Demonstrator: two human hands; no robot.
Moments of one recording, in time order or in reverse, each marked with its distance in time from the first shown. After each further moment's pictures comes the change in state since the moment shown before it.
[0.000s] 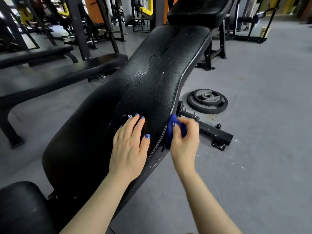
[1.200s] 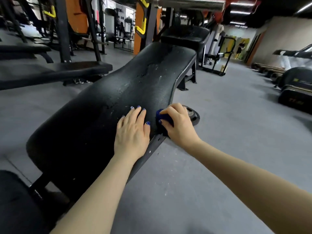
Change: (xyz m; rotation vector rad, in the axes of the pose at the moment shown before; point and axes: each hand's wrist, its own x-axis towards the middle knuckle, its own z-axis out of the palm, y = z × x) left_hand -0.005 -0.003 0.003 -0.037 0.062 0.020; right_hand 0.007 -0.036 -0.024 -0.646 -0.470 -0.589
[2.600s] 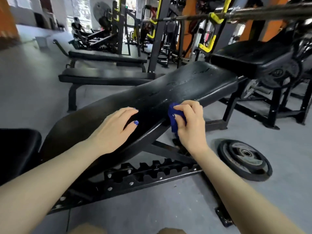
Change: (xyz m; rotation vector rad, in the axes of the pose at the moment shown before) left_hand 0.080 0.073 -0.004 0.157 0.012 -0.366; right_hand 0.138 0.166 0.001 0.536 0.075 -0.381
